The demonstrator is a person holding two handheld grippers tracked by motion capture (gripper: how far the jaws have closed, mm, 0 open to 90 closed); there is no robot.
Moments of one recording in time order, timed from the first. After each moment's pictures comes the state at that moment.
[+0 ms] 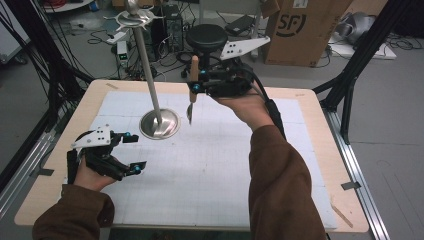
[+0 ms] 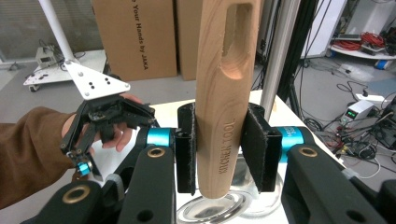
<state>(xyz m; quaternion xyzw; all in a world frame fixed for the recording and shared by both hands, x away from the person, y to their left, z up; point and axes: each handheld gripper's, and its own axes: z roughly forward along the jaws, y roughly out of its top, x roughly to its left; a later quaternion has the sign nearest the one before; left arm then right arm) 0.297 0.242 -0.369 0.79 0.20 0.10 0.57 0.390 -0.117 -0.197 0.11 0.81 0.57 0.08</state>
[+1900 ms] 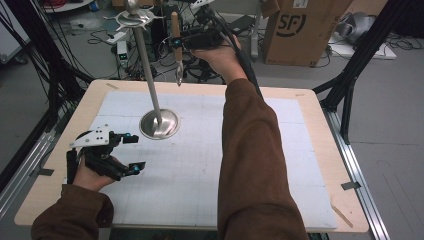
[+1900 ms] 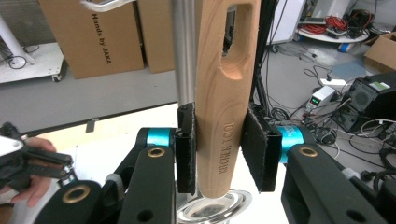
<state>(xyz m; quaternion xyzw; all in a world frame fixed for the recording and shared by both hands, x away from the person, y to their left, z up) 0.298 0.243 -0.370 0.78 0.20 0.09 0.58 0.489 -0.061 -0.154 0.16 0.83 0.53 0.11</state>
